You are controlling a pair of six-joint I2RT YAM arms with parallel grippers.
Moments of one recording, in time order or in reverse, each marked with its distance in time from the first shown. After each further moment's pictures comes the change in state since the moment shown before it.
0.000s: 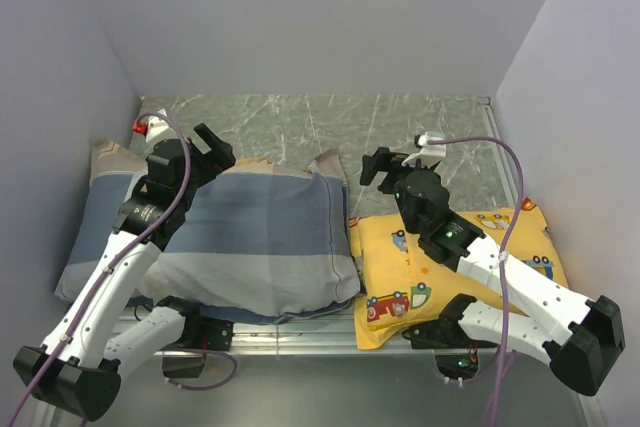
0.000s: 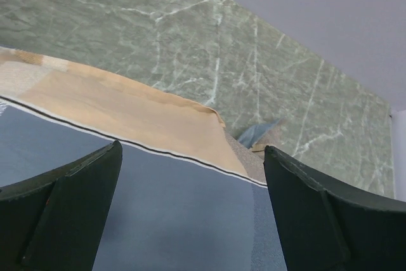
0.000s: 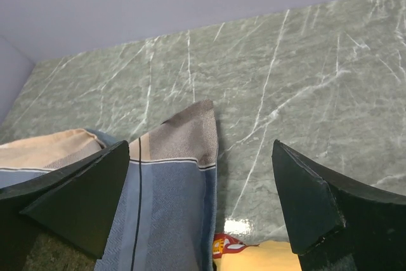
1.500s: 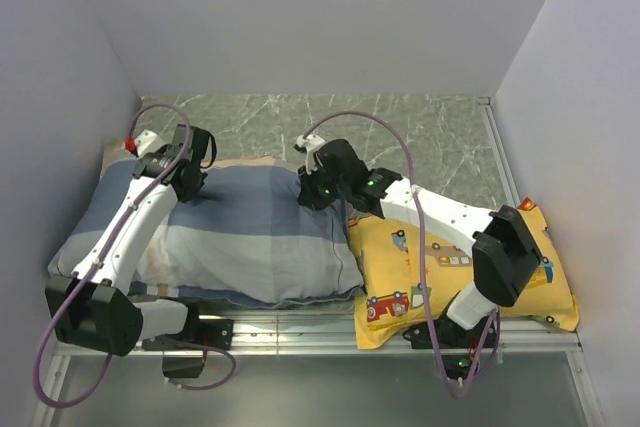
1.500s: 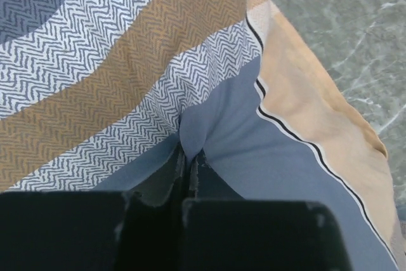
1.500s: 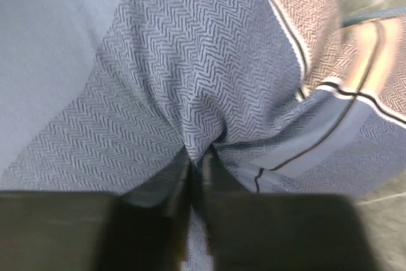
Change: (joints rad) left arm 0.108 0.323 0.154 -0.546 -0.247 -0.432; right arm 0.090 0.611 0.425 -0.335 -0.774 -0.199
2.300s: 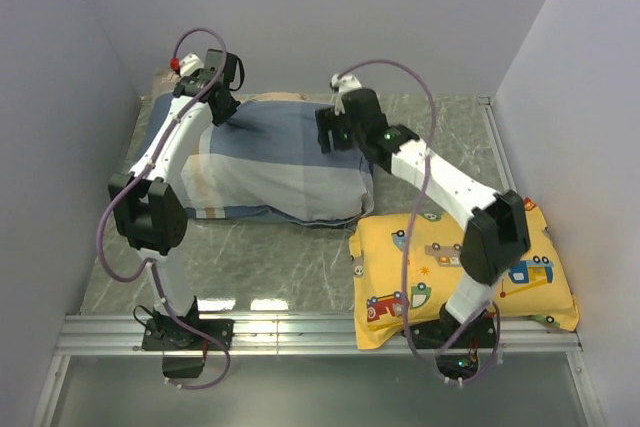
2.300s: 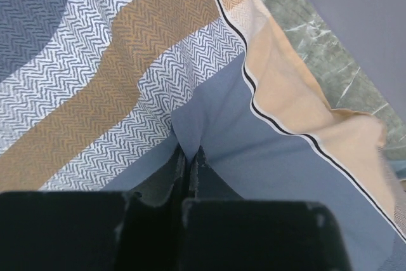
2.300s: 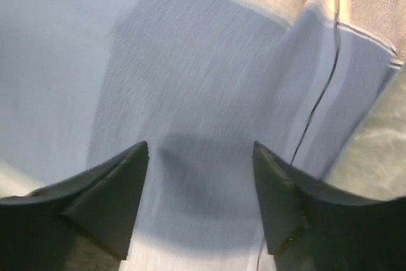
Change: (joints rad) left arm -0.004 0.639 0.753 0.087 0.114 0.188; right arm -0.242 0.187 0.401 -0.104 0.257 -0.014
